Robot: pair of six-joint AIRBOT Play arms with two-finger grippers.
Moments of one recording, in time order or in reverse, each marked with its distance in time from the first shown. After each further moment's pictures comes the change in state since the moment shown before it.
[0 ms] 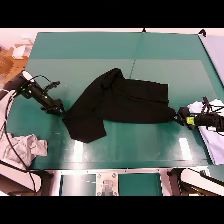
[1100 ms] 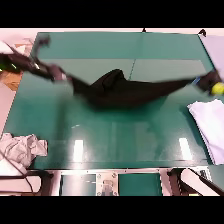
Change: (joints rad) left arm -0.029 0.260 0.289 -0.543 -0.029 0.080; right arm -0.019 0.188 0.475 0.341 0.301 -0.014
